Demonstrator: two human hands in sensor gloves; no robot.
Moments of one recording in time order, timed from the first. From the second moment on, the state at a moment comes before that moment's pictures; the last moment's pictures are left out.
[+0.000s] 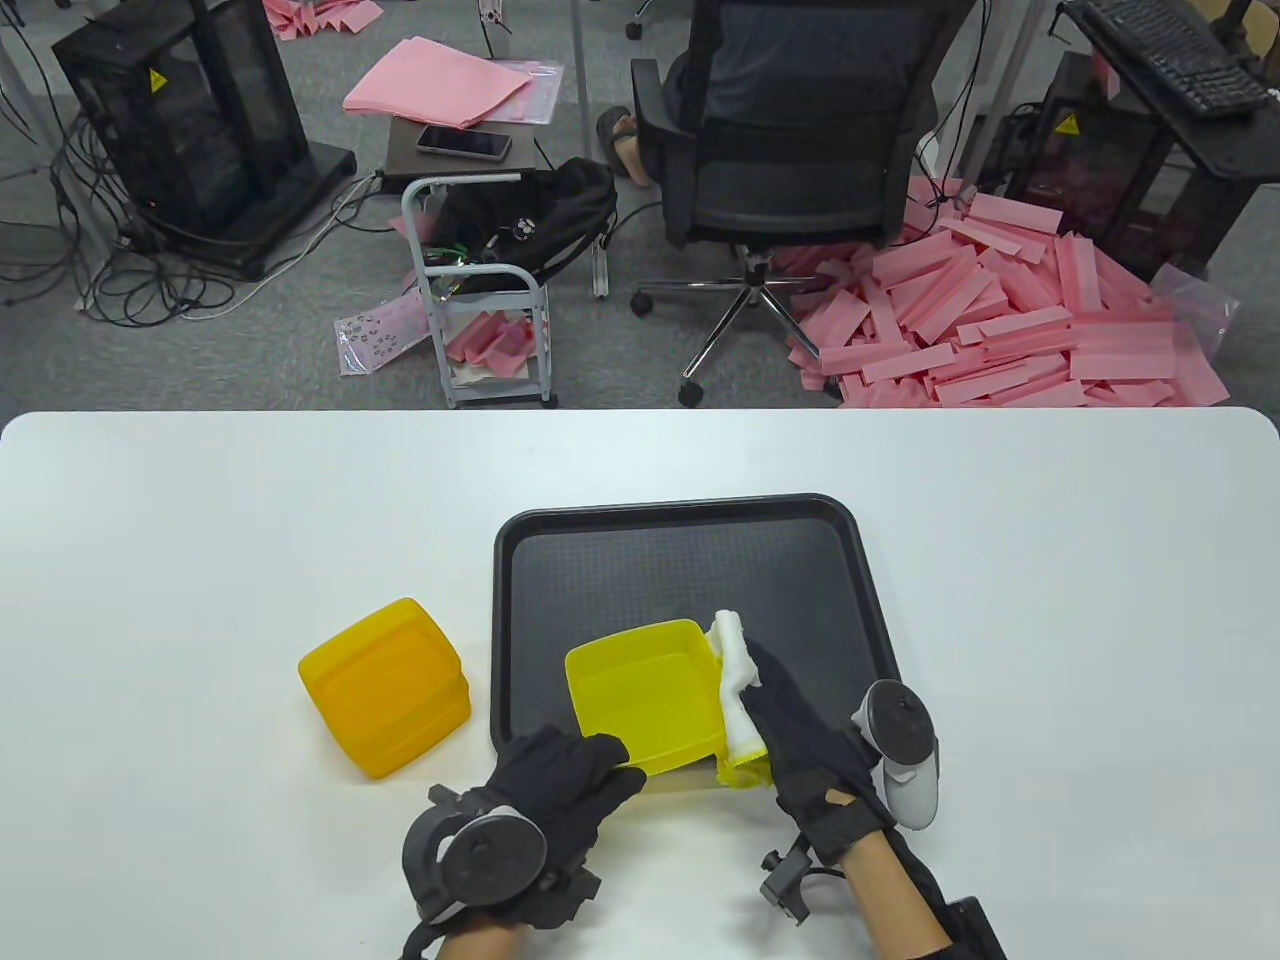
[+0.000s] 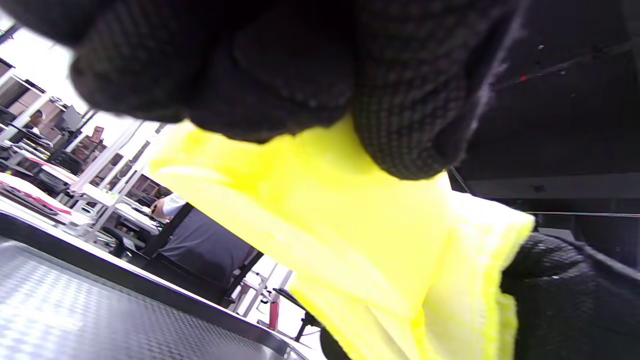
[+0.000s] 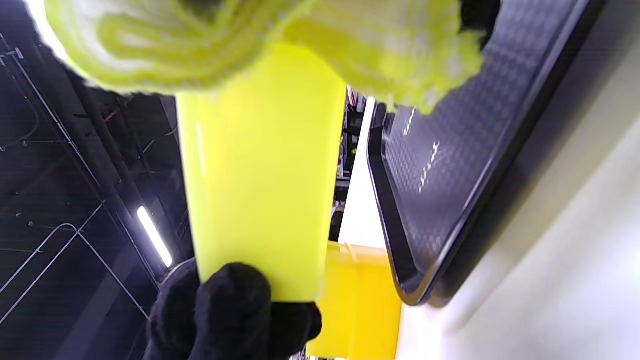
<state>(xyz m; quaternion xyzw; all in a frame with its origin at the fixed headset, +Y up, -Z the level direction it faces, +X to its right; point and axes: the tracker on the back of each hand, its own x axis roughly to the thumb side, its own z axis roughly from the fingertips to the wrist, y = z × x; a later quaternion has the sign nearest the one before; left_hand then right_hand) -0.129 -0.699 -0.219 0.24 -0.21 0.30 0.90 0.151 -0.755 -0.293 0.16 0.13 0.71 0.67</state>
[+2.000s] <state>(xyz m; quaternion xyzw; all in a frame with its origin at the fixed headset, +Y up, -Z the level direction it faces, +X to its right) -0.115 -0.686 -0.203 0.23 -0.34 0.48 0.78 0.093 -0.776 -0.265 0.23 0.42 0.28 0.83</state>
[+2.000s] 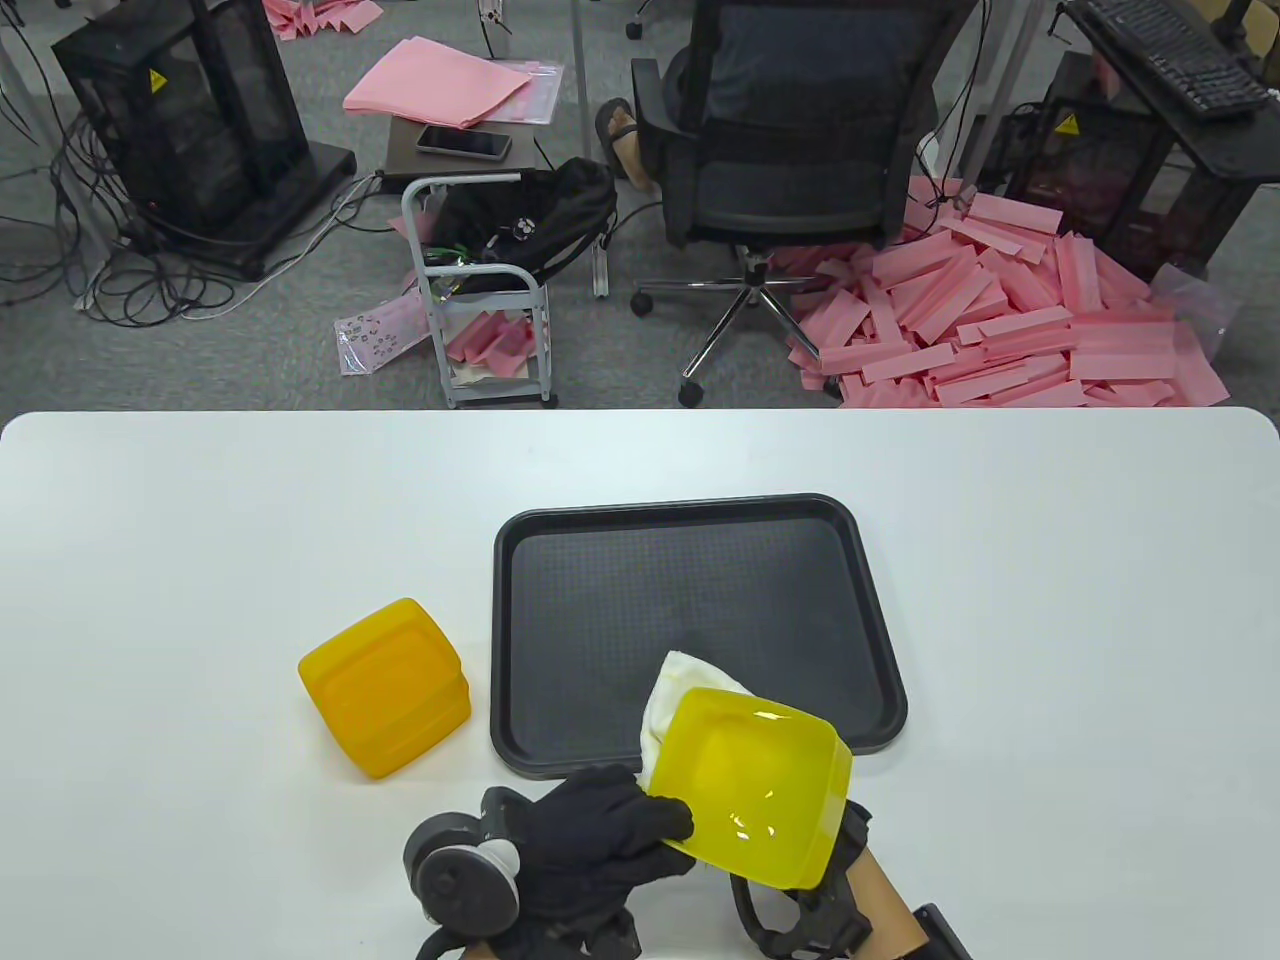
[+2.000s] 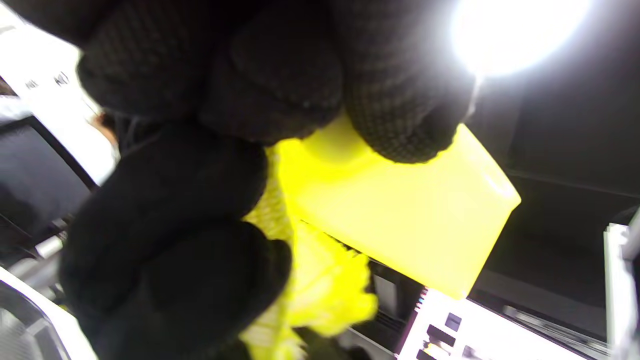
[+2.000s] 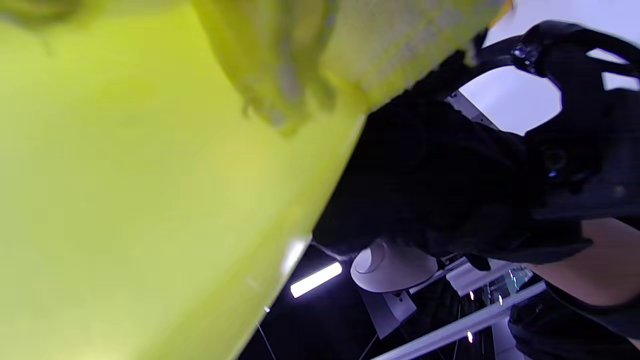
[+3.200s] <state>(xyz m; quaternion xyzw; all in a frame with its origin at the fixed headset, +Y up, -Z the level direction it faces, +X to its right) -0.150 -0.712 -0.233 0.26 -0.18 0.44 0.84 0.140 -0.771 -0.278 0.10 0.18 0.54 0.82</state>
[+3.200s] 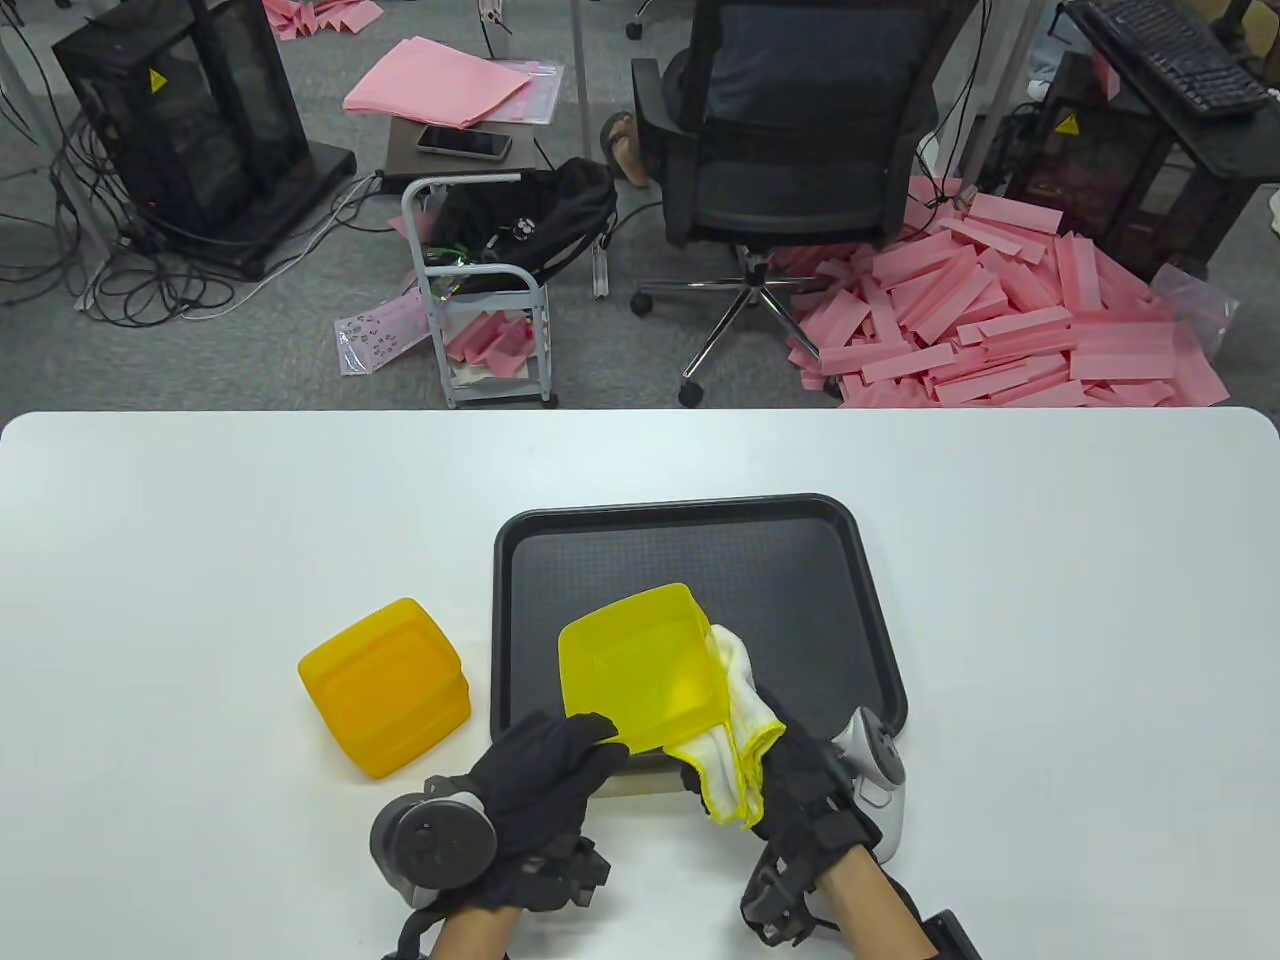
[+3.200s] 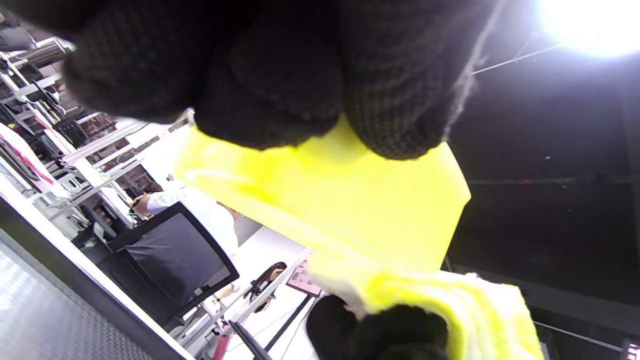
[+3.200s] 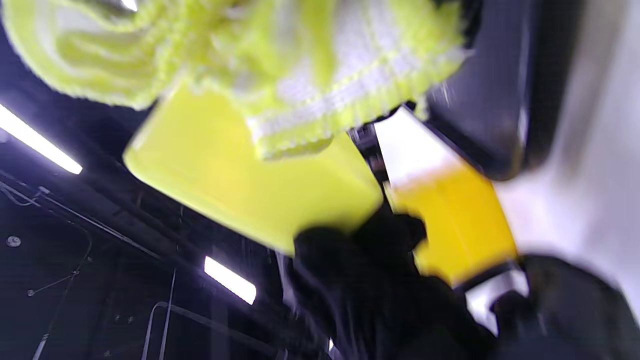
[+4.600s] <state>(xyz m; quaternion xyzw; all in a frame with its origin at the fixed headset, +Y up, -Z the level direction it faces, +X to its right) -0.146 -0.725 -0.239 0.18 -0.12 0.49 0.84 0.078 -0.710 -0.230 0.30 -0.26 0.89 0.21</state>
